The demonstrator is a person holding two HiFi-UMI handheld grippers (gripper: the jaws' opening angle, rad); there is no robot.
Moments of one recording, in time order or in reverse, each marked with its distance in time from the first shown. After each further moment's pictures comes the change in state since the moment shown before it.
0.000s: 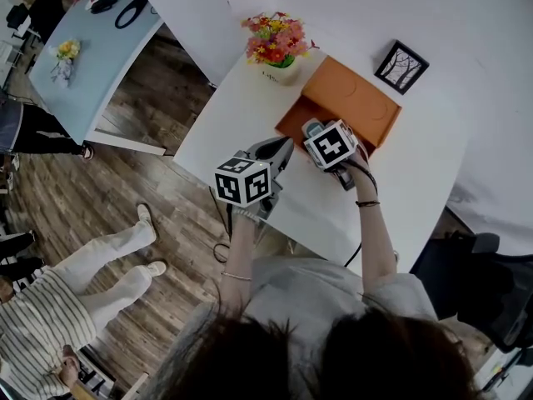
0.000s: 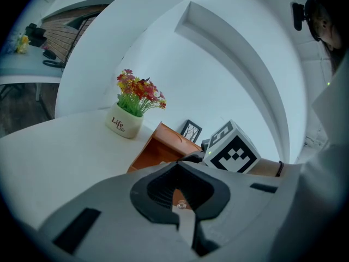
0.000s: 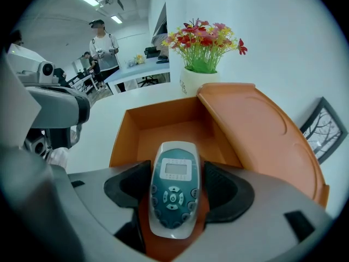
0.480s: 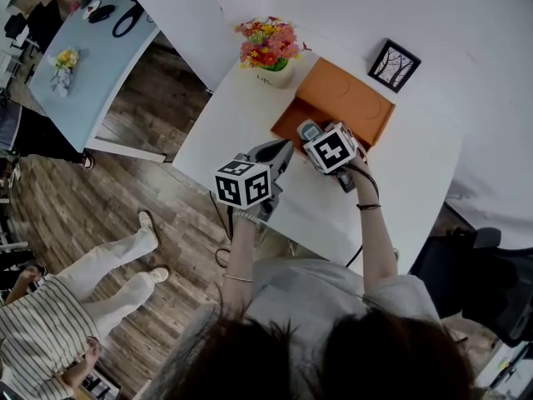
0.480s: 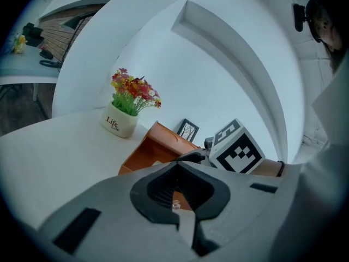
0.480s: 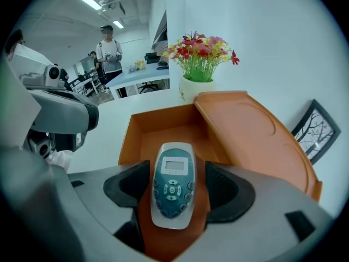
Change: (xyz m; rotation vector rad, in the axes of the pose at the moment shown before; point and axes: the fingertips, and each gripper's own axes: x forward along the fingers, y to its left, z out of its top) left arm 0.004 -0.011 -0.001 0.013 0.007 -0.019; right arm -0.020 -0.005 0.016 -0.038 -0.125 -0.030
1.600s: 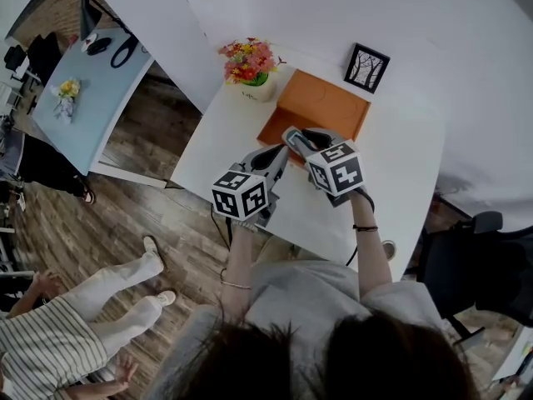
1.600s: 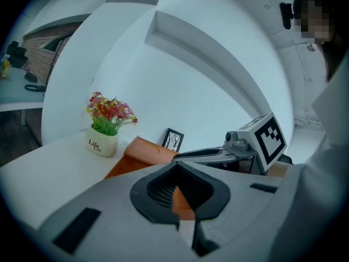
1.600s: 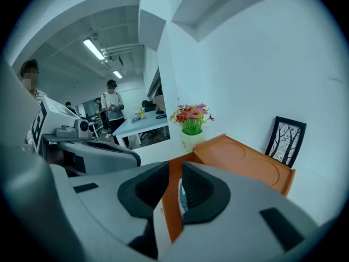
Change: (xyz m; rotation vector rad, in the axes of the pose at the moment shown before) left arm -0.012 -0.061 0.020 0.169 -0.080 -0.047; right arm -0.114 0.016 0.031 0.183 -0.444 0.014
